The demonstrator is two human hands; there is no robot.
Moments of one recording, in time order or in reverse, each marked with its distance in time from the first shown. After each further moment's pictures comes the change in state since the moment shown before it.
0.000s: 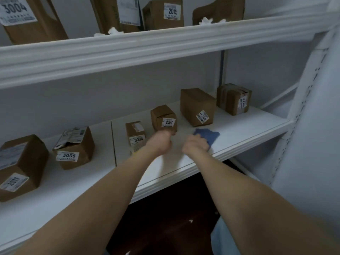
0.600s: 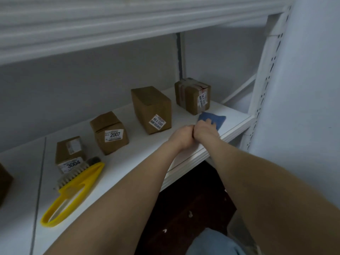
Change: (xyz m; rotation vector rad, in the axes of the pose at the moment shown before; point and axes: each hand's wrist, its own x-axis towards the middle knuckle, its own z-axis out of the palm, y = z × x) left_hand 0.142 0.179 0.064 -0.277 -0.164 0.230; right_hand 0.138 0.153 -0.056 0.122 0.094 0.229
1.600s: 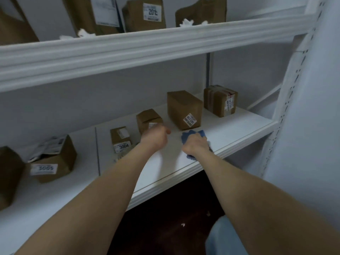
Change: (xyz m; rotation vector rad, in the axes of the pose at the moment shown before) left_hand -0.138 -0.107 -0.084 0.309 0.255 -0.218; right_hand -0.131 -0.077 0.039 -0.026 -0.144 -0.289
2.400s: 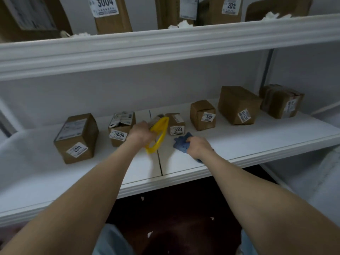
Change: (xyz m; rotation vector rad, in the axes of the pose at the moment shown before) left_hand -0.133 -0.171 -0.052 -0.100 0.070 -0.566; right_hand -0.072 -0.122 0.067 -0.077 -0.115 -0.364
